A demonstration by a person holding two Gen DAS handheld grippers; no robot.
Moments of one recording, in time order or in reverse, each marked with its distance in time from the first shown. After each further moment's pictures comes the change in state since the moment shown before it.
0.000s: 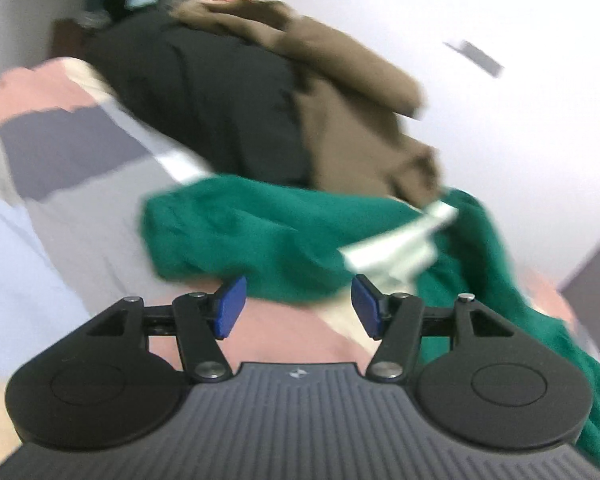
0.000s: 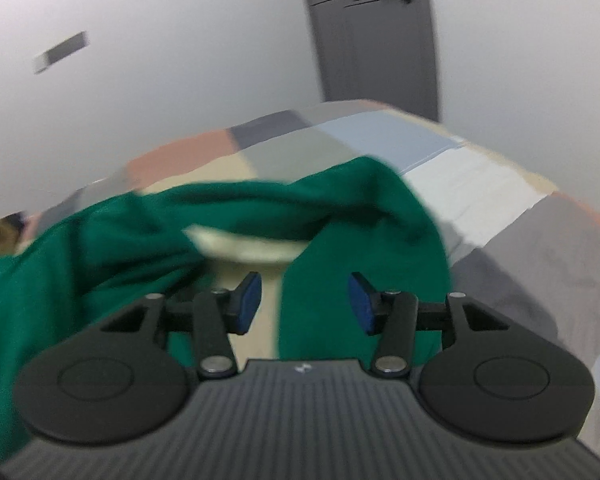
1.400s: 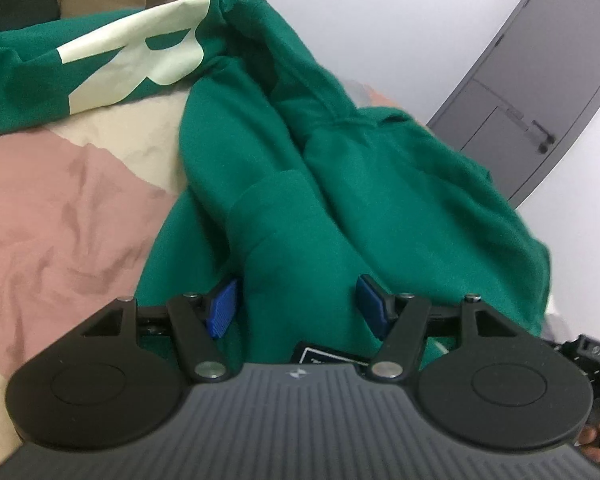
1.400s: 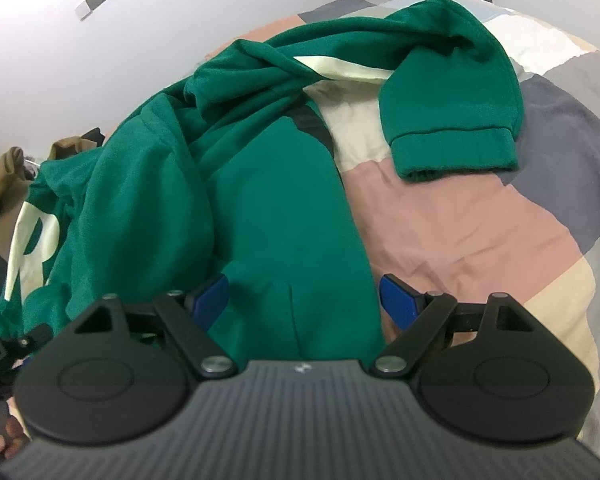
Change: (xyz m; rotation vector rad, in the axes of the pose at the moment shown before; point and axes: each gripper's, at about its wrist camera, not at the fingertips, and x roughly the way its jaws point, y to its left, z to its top) left arm 0.035 -0.107 -0.123 0.284 0.337 -0.397; right arm -0.042 0.039 -0.084 0.073 0.280 0.182
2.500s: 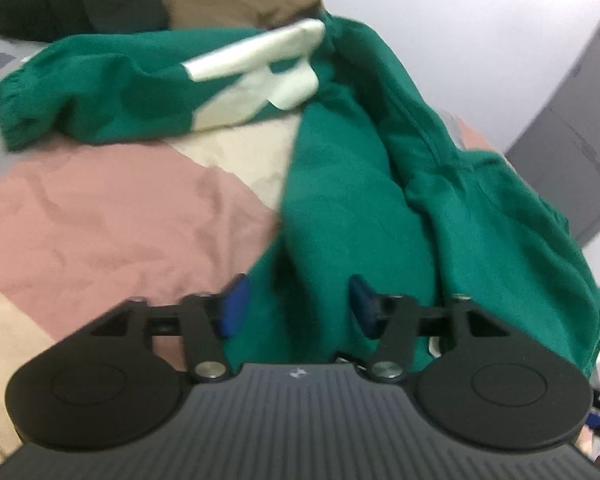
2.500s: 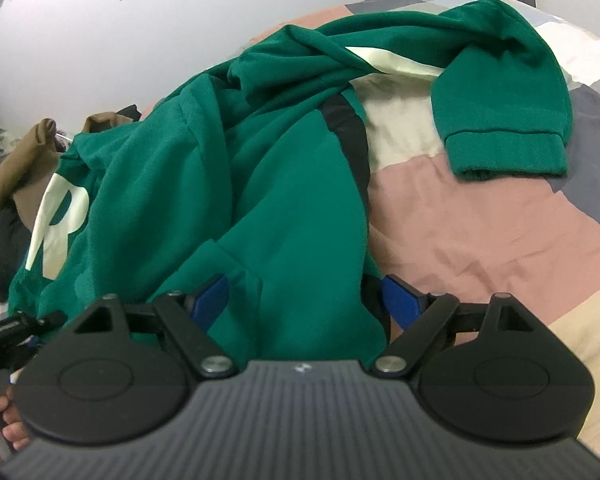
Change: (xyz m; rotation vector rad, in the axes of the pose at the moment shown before) left arm -0.037 0.041 0.016 -0.133 -0.044 0.240; right arm 0.006 0.014 -0.003 -0.073 0.025 0.091
